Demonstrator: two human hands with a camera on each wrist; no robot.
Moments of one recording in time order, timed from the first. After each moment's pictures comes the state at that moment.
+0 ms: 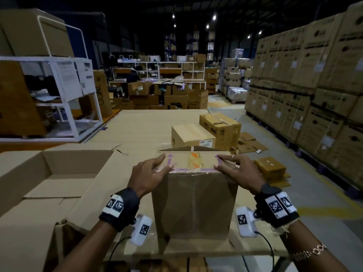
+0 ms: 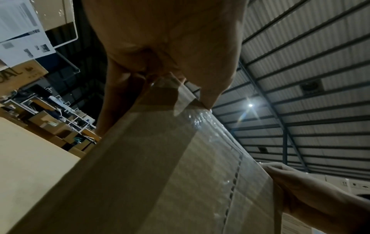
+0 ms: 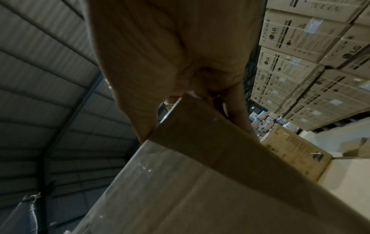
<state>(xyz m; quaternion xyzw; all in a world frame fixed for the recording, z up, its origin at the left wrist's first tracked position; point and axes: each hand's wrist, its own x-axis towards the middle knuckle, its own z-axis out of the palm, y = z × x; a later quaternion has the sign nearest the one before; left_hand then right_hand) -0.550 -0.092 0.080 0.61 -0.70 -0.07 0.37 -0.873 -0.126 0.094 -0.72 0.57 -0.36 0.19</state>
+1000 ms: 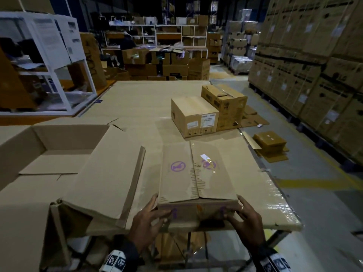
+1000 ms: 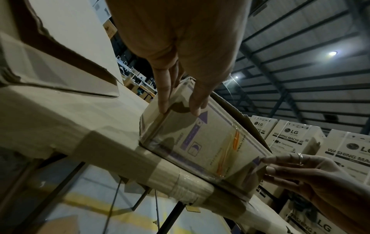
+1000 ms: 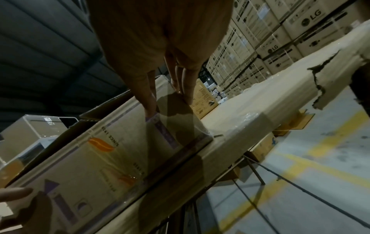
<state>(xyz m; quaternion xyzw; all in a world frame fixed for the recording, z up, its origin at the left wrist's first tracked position) -0.532 -0.013 -0.131 0.55 -0.73 -0.16 0.37 -0.888 -0.041 -0.140 -0.67 0.55 -0.46 0.20</state>
